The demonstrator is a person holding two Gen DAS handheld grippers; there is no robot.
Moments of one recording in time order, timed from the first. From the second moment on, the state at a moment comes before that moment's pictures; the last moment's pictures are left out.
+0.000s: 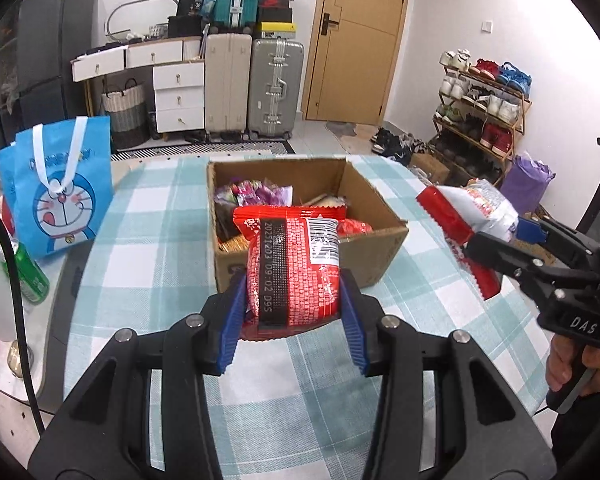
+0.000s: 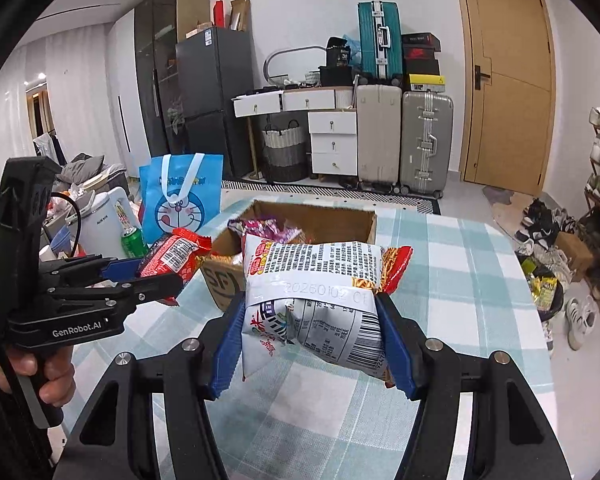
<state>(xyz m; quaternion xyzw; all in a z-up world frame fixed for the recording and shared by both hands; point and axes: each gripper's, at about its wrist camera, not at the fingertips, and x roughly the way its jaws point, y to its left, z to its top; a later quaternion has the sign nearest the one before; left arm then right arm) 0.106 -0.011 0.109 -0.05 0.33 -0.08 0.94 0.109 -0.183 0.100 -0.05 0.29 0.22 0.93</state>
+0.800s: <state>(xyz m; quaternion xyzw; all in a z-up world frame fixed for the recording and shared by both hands) 0.155 -0.012 0.144 -0.04 0.31 -0.06 0.95 0.164 -0.165 0.132 -0.02 0.27 0.23 0.93</state>
